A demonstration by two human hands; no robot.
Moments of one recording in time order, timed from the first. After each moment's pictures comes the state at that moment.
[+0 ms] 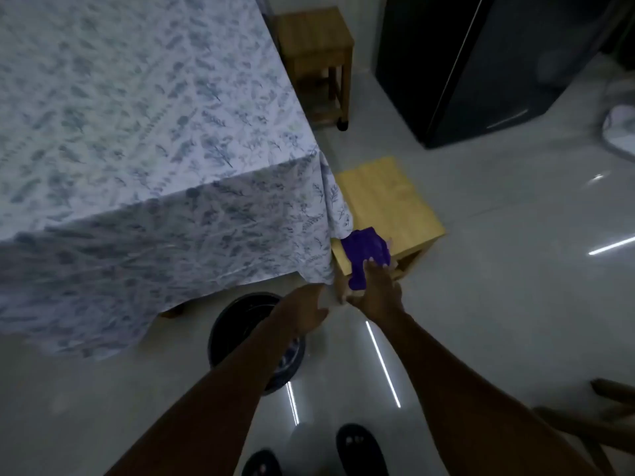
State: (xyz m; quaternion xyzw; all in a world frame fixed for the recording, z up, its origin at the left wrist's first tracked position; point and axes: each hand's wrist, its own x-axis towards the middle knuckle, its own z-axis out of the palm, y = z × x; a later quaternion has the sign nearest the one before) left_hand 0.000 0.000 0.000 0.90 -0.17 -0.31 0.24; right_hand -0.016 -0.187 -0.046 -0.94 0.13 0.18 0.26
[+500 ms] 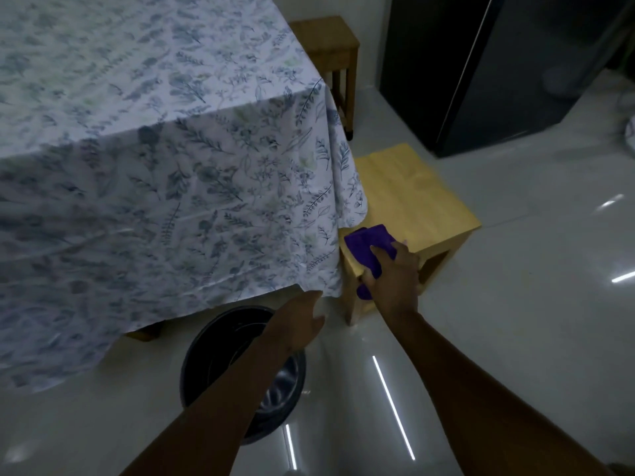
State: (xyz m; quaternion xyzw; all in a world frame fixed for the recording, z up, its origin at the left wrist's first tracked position) left_hand 0.014 0.012 -0.144 0.93 -0.16 -0.24 0.23; right_hand 0.025 -0.194 -0.159 -0.96 0.14 -0.11 0.20
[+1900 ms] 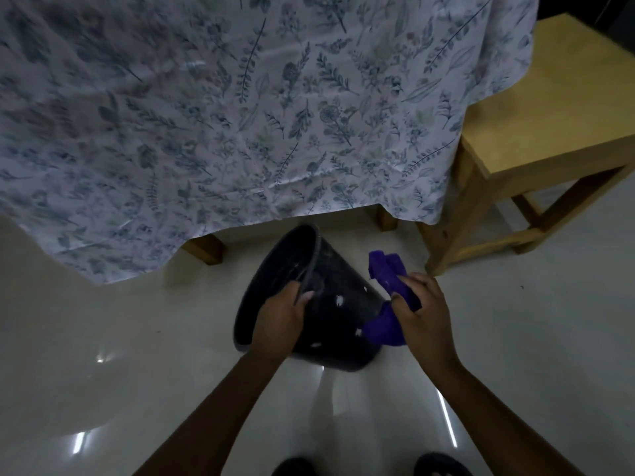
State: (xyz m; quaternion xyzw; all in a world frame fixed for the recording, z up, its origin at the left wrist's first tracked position) left_hand -0.092 0.174 -0.270 0.97 0.03 -0.05 0.25; right_hand -0.104 -0.053 -0.302 -0.82 0.13 0.00 0.55
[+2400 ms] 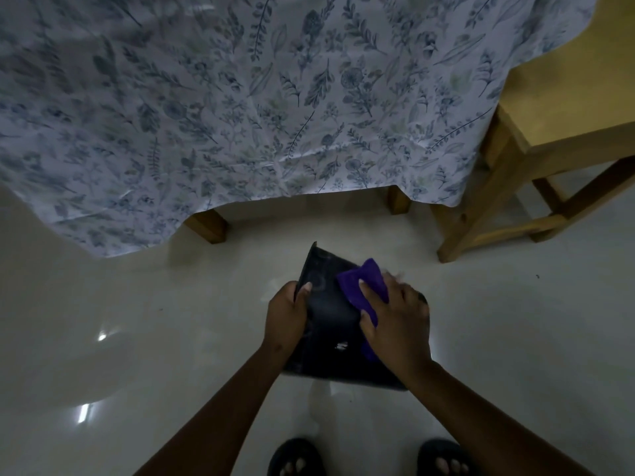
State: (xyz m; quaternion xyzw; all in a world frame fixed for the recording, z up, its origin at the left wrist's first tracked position) left_hand -0.109 0.187 -0.322 0.88 0.18 -0.06 0.44; right_hand -0.124 -0.006 -0.351 -0.99 -0.05 0.04 0.15
